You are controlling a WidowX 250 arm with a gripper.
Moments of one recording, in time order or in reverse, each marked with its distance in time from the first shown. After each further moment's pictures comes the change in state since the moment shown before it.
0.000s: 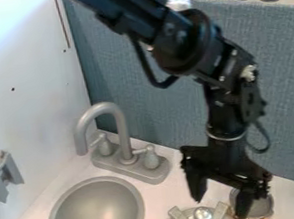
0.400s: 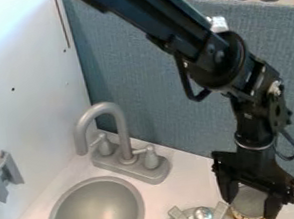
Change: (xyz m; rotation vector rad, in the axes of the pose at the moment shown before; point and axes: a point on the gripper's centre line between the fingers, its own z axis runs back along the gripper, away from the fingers) arm 0.030 -0.022 -0.028 -0.052 -0.031 -0.079
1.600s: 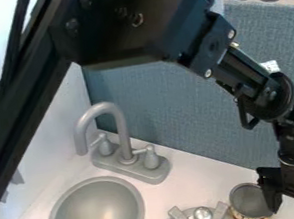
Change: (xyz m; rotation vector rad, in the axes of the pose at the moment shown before) arm 0.062 -0.037 -0.058 -0.082 -0.038 -0.026
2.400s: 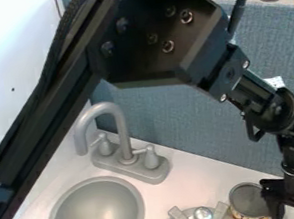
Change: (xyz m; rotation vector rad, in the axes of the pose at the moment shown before) arm 0.001 -0.002 -0.023 -0.014 0.055 0.056
